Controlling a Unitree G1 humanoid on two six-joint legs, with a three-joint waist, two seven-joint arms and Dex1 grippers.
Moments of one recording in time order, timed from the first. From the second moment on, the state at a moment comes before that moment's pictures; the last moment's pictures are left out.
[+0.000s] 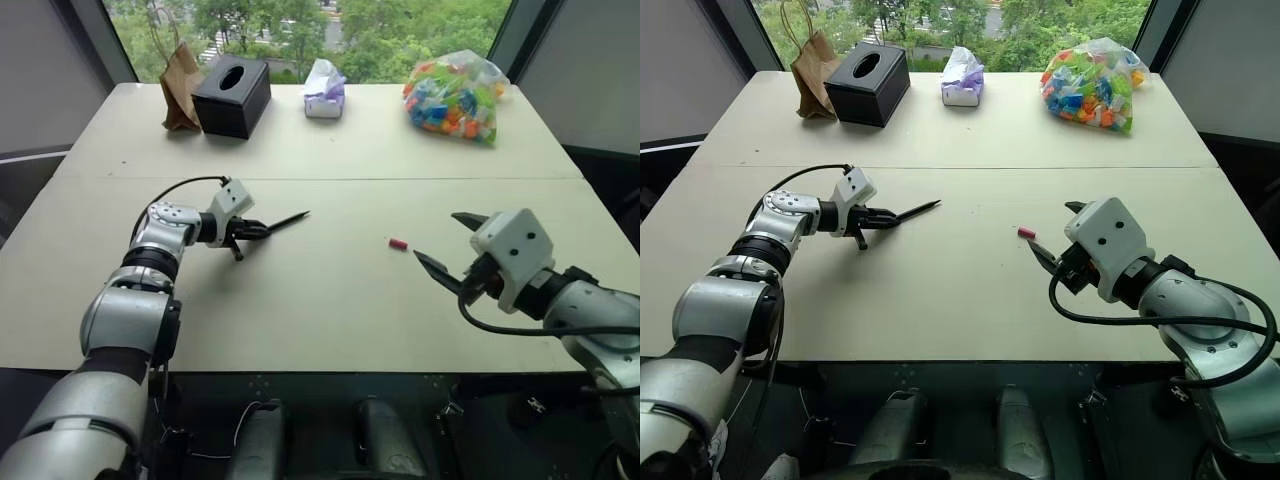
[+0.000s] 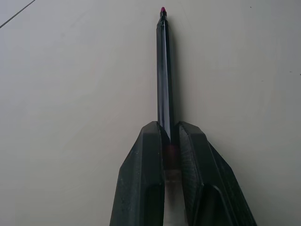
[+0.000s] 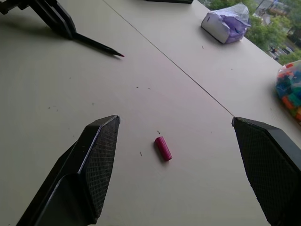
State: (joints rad) left arm -1.08 0.46 -0.10 1.30 0.10 -0.12 -1.14; right arm -0.08 -0.76 -0.24 -0.89 0.37 0.87 0.47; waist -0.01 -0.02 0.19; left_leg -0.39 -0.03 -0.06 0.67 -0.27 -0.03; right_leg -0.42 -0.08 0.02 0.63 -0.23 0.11
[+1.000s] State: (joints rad) left arm -0.51 0.59 -0.05 0.29 -0.09 0.02 -1.19; right arm -0.48 -0.69 0.07 0.15 0.23 0.34 0.87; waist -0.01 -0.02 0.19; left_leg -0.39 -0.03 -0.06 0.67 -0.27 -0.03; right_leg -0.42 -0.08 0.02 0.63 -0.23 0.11
